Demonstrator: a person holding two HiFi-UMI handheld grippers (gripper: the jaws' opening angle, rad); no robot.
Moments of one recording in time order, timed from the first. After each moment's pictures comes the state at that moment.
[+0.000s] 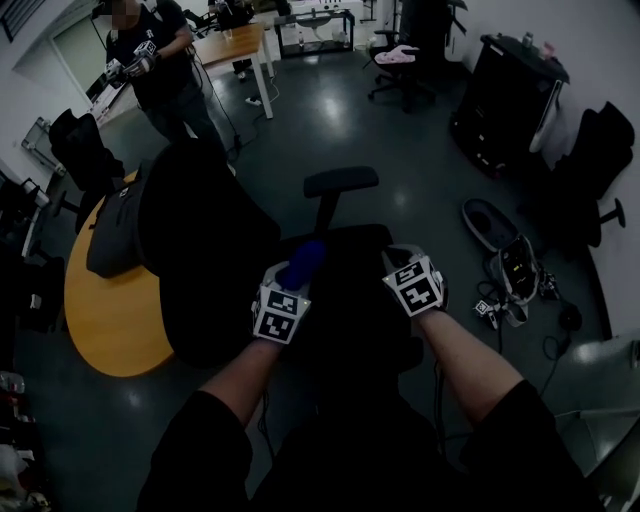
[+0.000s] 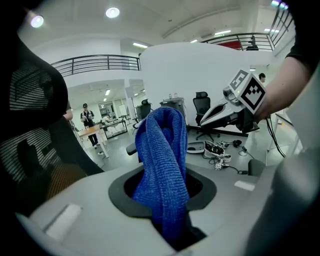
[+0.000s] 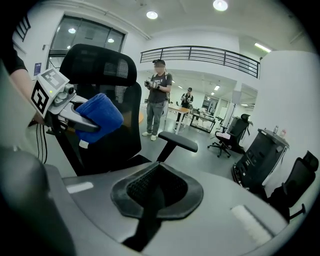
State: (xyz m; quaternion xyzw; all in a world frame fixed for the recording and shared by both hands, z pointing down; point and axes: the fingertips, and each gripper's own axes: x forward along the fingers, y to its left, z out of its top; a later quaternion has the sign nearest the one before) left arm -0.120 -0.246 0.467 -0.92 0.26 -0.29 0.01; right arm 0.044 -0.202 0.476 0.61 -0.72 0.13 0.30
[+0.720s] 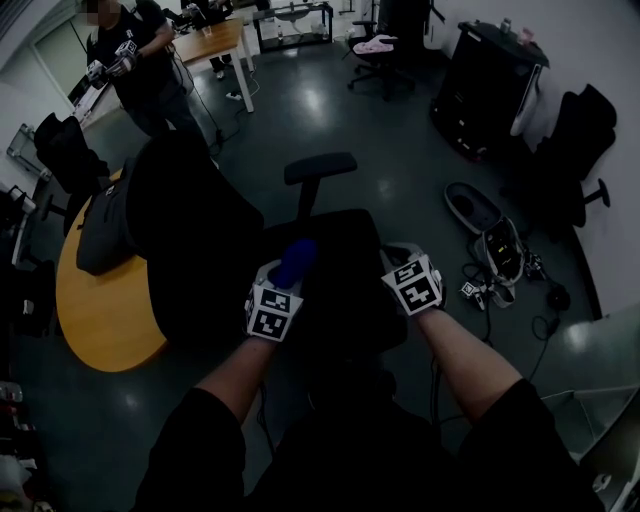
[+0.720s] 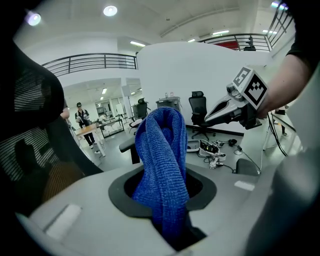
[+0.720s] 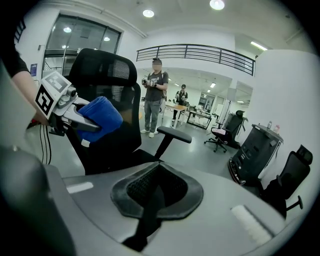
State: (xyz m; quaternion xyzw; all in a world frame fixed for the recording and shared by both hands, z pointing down) left arm -0.110 -0.197 0.474 -0.92 0.24 -0.29 0.01; right arm 0.063 -0.135 0.474 0.62 -0.71 0.15 0.31
